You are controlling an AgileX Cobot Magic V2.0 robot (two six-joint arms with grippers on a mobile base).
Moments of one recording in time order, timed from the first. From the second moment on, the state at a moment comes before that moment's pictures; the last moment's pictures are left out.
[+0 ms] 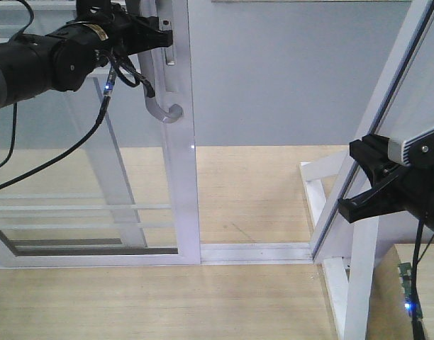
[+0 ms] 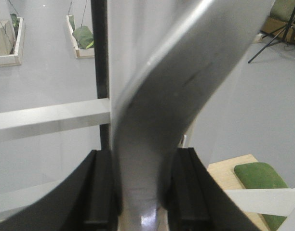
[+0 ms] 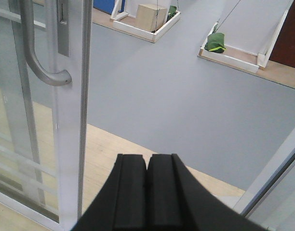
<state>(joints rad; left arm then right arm) -0.33 1.86 -1.42 -0.04 -0.10 -0.06 0.34 0.93 -0.40 0.08 -0.14 -0.26</state>
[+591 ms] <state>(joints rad) -0.20 1.80 -1.42 -0.04 0.05 -0.06 0.34 0.93 -0.40 0.08 -0.14 -0.26</state>
